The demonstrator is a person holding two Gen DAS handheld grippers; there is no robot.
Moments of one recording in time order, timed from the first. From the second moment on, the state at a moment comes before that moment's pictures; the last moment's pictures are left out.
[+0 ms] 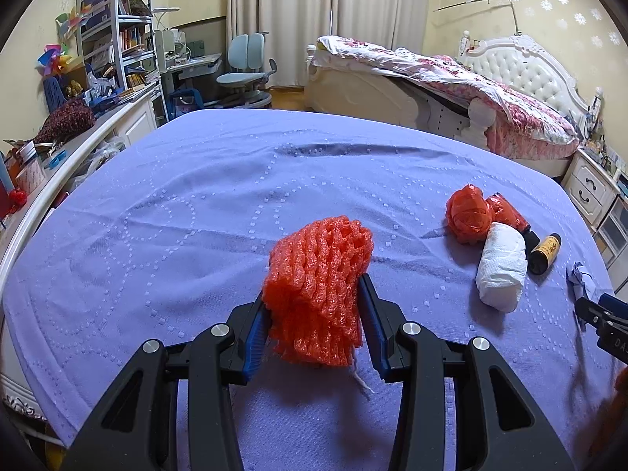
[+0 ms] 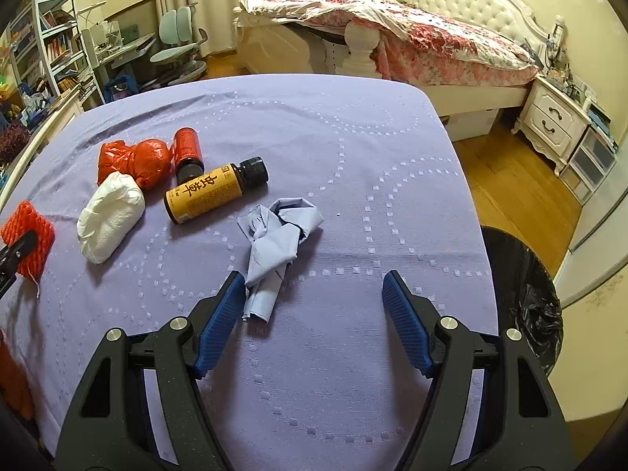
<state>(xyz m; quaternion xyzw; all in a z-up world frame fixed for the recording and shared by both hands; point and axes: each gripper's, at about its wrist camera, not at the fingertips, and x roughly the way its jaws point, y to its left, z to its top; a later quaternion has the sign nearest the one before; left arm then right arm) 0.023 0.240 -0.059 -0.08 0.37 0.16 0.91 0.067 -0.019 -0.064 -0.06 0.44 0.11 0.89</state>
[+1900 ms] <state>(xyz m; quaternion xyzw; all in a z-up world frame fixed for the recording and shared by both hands) 0.042 0.012 -0.021 -0.02 0.33 -0.09 0.94 0.019 -0.178 -0.033 0.02 0.38 0.04 0.93</state>
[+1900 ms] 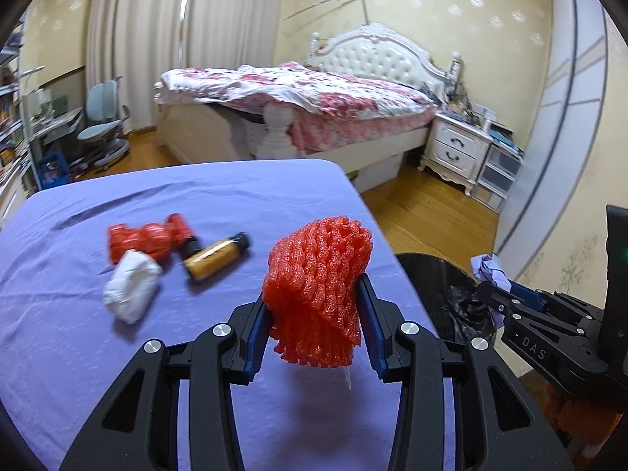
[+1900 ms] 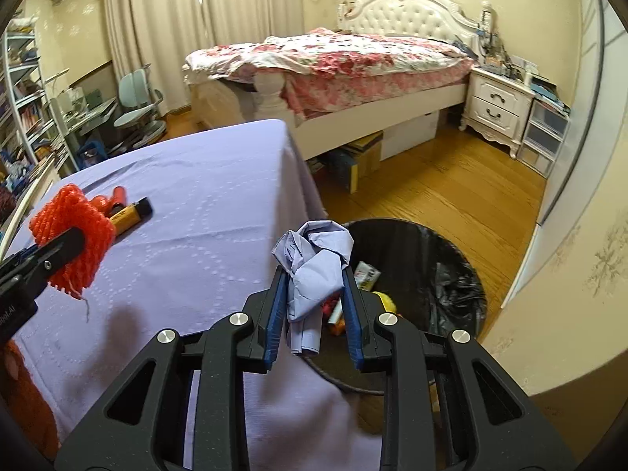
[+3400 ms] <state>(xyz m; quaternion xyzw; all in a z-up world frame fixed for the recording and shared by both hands) 0.096 -0.094 -0.055 0.04 0.37 -0.14 0.92 0.052 -0.279 -0.060 0.08 0.38 -0.04 0.92</state>
